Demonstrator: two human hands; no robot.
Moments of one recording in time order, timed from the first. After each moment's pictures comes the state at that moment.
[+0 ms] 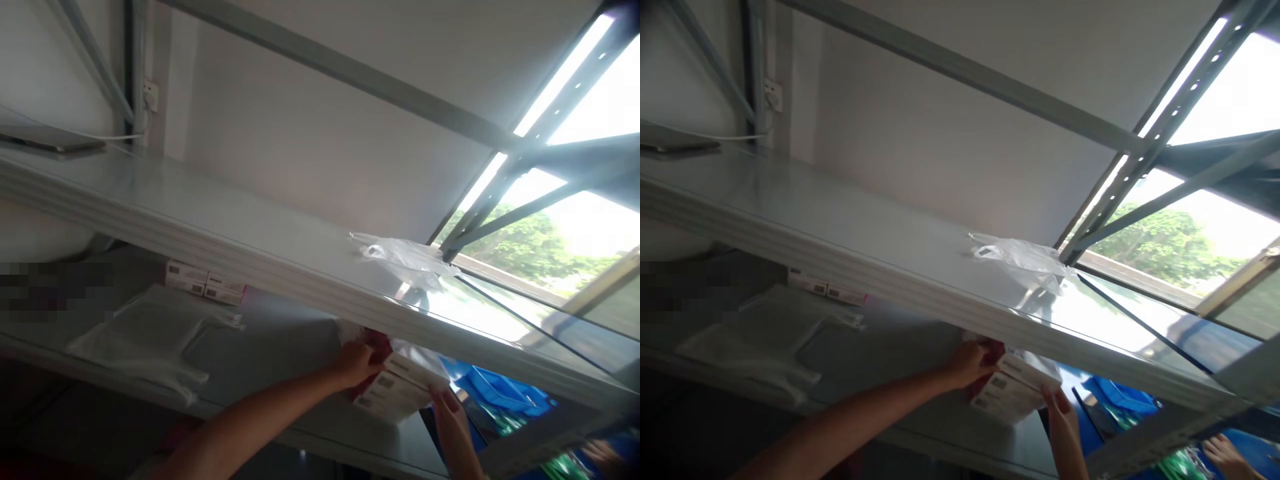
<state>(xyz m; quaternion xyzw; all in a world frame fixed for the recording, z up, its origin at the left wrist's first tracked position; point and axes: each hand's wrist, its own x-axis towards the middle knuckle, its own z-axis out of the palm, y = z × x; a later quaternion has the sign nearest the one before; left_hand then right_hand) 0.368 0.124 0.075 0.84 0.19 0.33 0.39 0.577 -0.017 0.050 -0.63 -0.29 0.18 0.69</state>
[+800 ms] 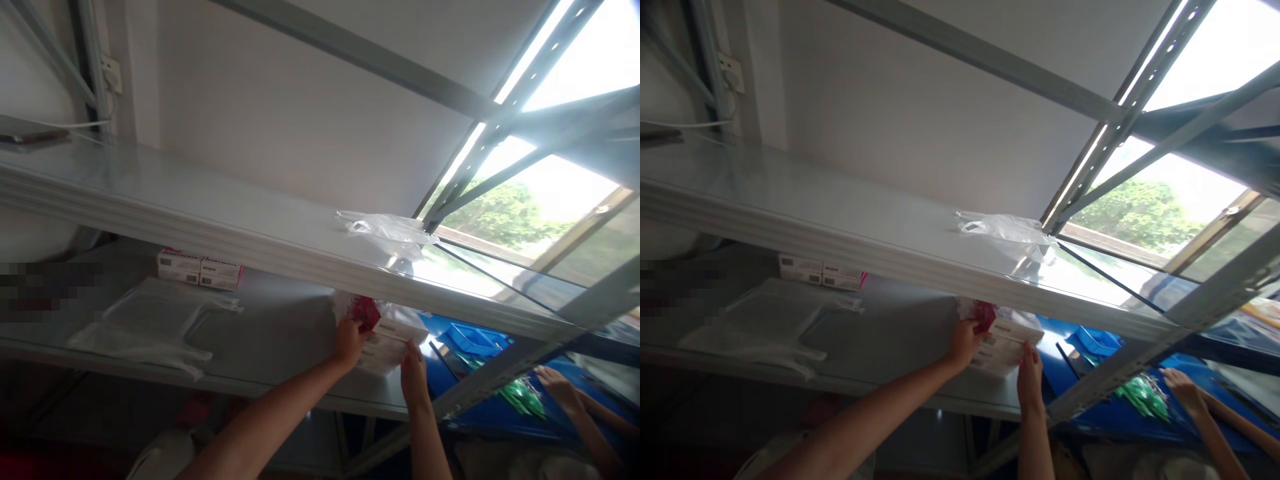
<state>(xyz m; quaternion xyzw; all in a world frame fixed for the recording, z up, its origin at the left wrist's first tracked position) 0.382 0.096 0.059 0.75 0.28 0.42 0.43 0.544 0.000 0.021 -0.59 -0.27 0.14 0.75</state>
